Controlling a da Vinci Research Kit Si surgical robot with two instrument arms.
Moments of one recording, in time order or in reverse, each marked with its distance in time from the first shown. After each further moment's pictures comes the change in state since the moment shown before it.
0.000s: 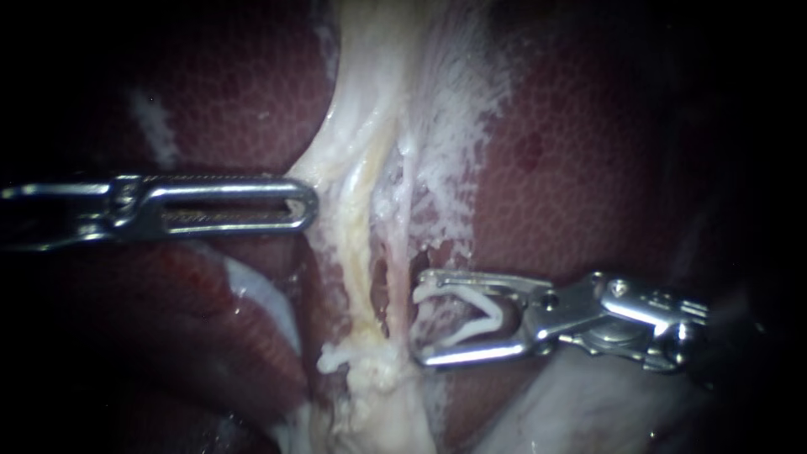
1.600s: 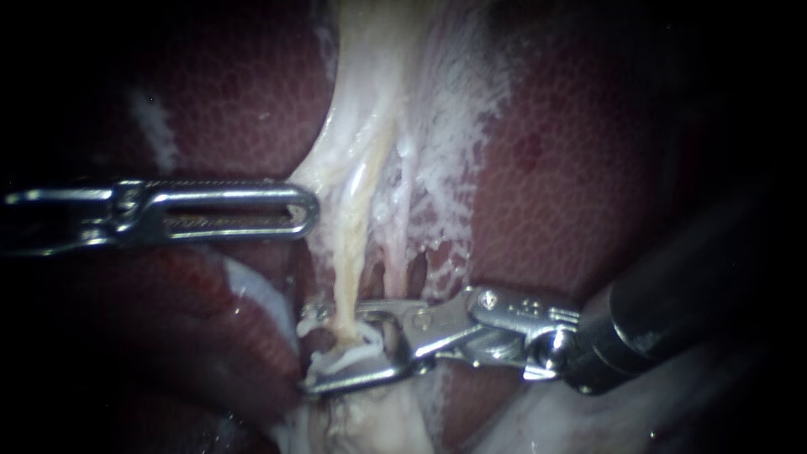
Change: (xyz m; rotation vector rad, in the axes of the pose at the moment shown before) right arm 0.000 0.001 0.009 0.105 -0.029 0.015; left arm 0.001 0.000 0.000 0.000 0.000 0.003
